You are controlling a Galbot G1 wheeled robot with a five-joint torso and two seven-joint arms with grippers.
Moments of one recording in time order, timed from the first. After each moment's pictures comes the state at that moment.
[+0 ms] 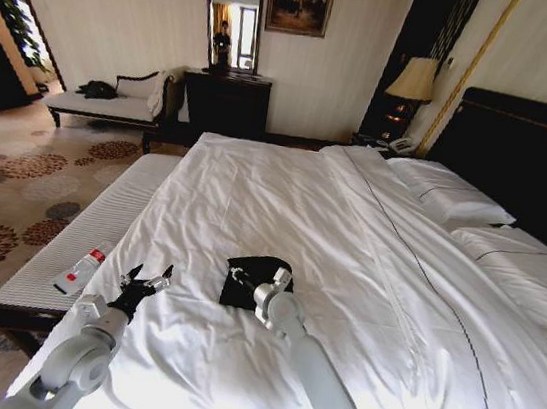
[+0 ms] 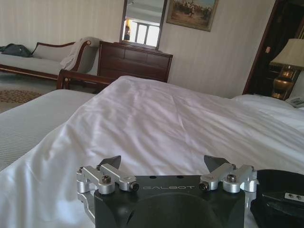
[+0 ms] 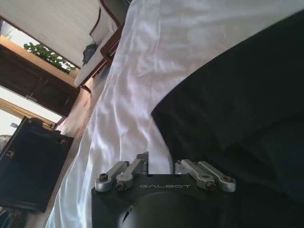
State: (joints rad) left arm 1.61 -0.97 -0.58 -2.13 -0.77 0.12 -0.23; right arm -0.95 1.38 -0.01 1.72 1.24 -0.46 0.42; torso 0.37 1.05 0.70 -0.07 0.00
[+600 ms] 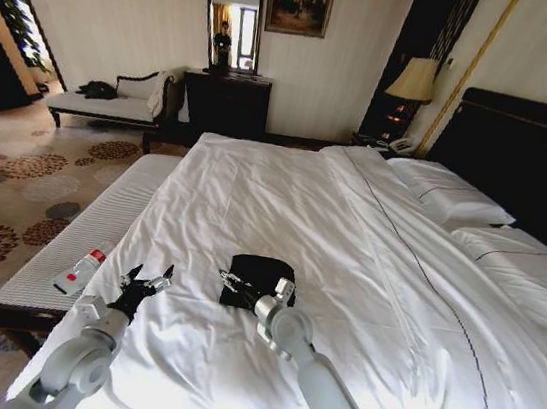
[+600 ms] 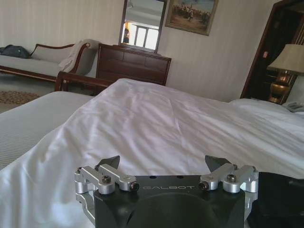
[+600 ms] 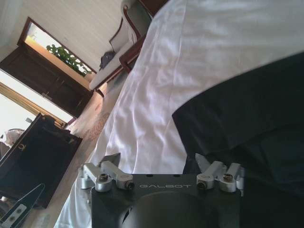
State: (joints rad) left arm 1.62 -0.99 -0.58 -2.15 -0.77 0.11 -0.23; right arm -1.05 1.30 0.02 1.92 1.16 -0.46 0.38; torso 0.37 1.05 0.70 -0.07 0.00
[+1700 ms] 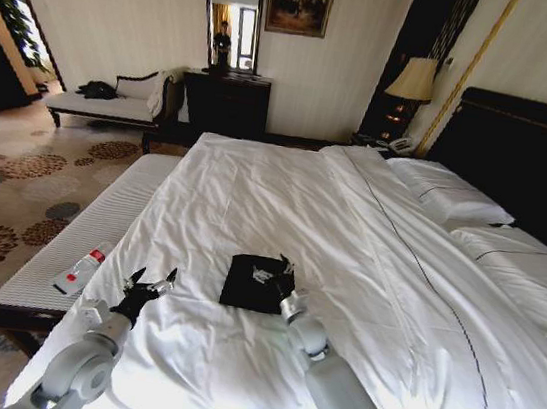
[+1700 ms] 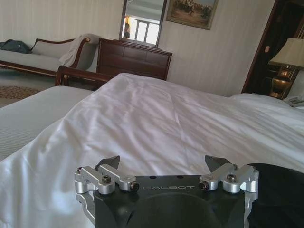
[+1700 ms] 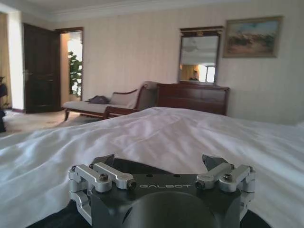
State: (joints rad) left arm 1.64 -1.00 -0.57 -2.16 -0.75 0.12 -0.24; right arm -1.03 1.29 0.02 1.61 0.17 0.04 0.06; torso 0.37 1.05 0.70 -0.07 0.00
